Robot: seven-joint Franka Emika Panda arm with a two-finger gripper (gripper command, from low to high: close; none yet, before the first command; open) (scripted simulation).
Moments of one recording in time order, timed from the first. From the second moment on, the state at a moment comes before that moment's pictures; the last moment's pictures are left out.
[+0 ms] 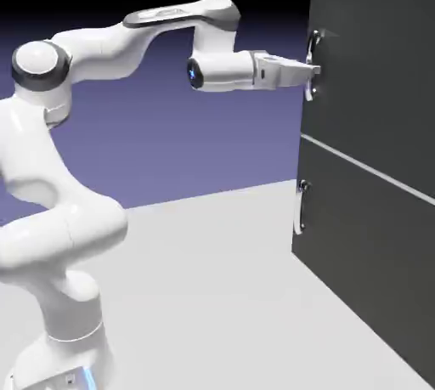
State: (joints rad) arm -1.33 -0.80 1.35 -1.83 2.73 3.08 -1.17
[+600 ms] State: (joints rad) arm -0.71 -0.82 0.87 -2.31 2.50 2.81 -1.14
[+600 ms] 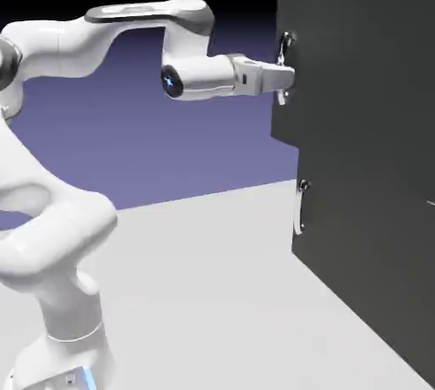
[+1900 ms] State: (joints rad) arm -0.26 -1.28 -0.53 -2.76 1.06 1.80 -0.74
